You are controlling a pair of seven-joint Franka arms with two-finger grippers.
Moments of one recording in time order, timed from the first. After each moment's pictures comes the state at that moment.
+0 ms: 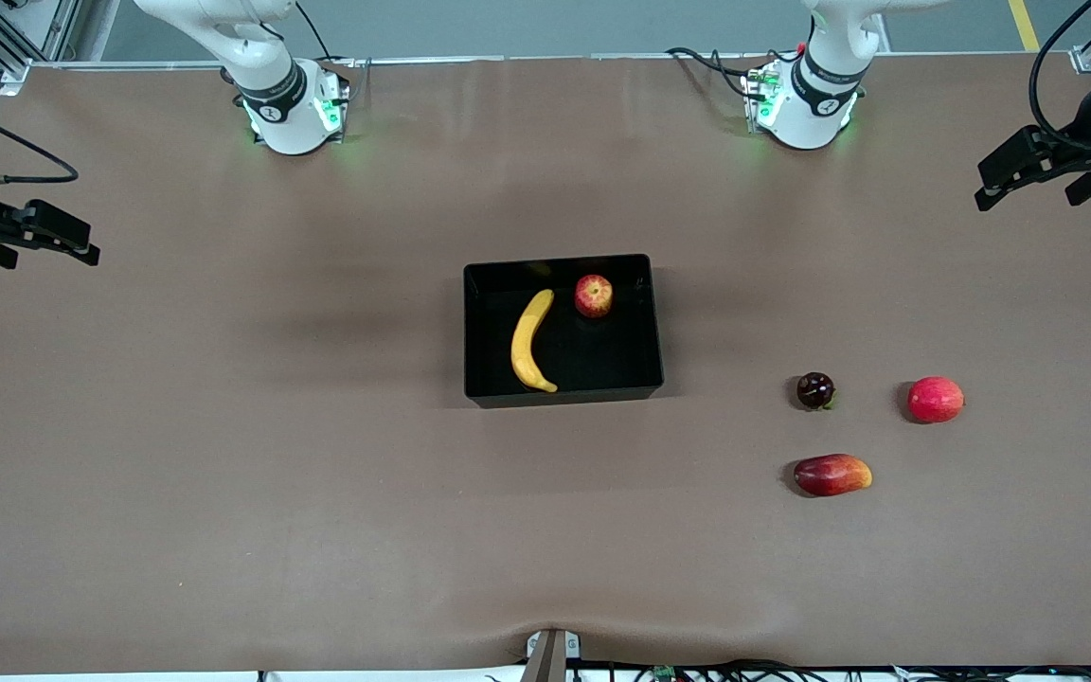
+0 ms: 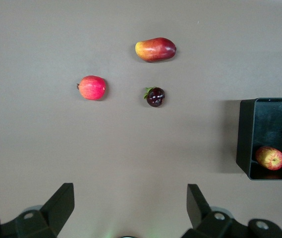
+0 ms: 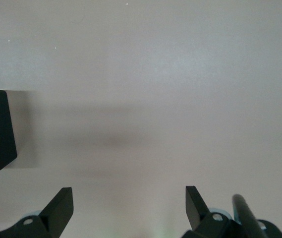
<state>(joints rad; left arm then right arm) 0.04 -0.10 -0.11 -1.58 0.00 1.49 -0.12 -0.05 0.02 0.02 -1.56 0.02 1.52 -0.06</state>
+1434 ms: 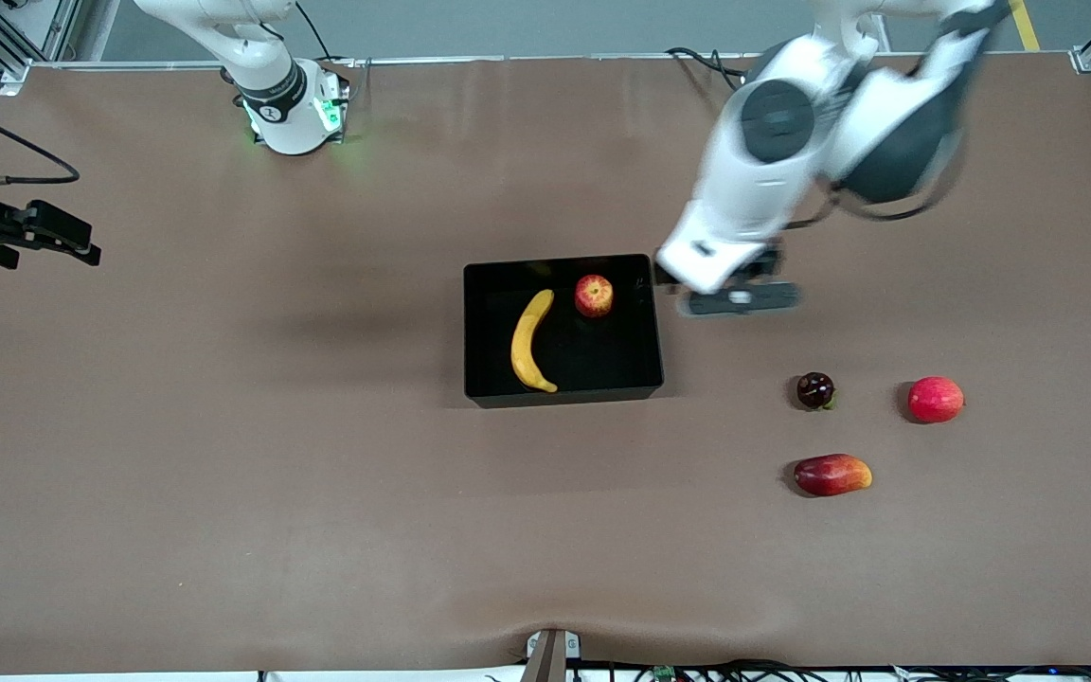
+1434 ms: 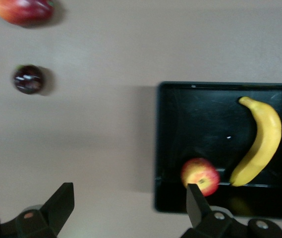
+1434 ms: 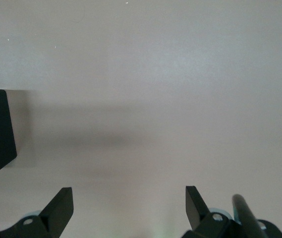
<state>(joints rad) -0.22 0.29 -0.47 -1.71 0.17 1.89 -0.82 -0.05 0.02 0.02 -1.56 0.02 1.52 -0.06</state>
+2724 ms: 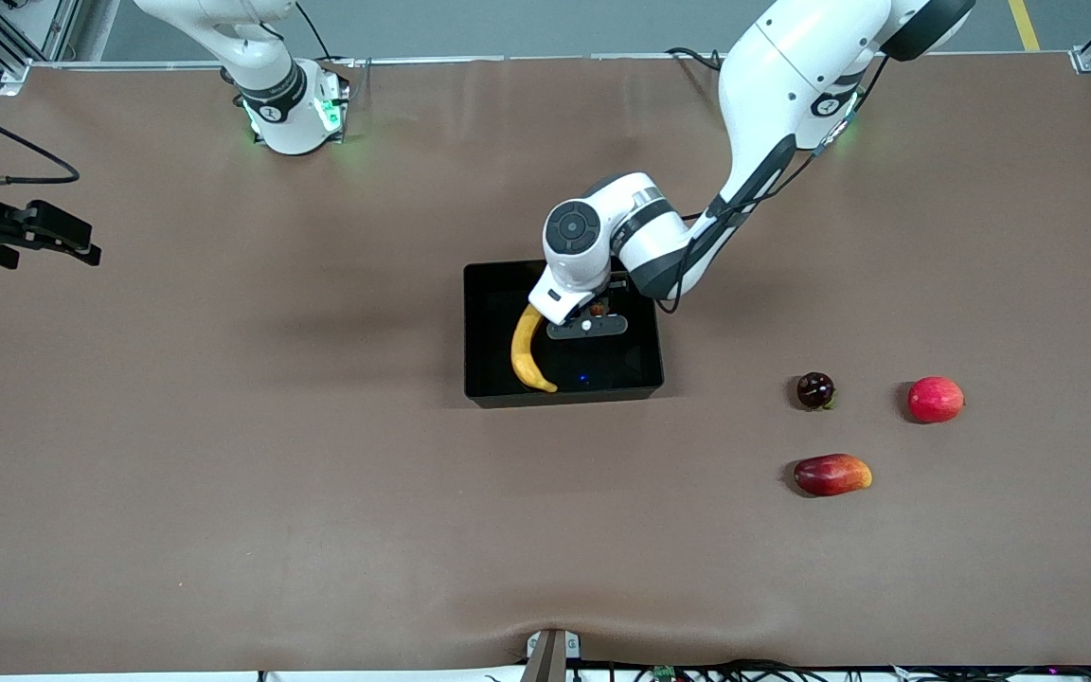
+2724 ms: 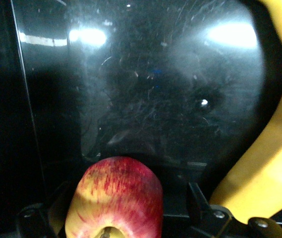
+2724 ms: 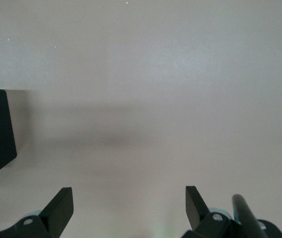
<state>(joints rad) -0.41 0.70 -0.47 -1.74 0.33 2.19 -1.08 -0.05 0.02 0.02 -1.56 0.02 1.52 -0.06</state>
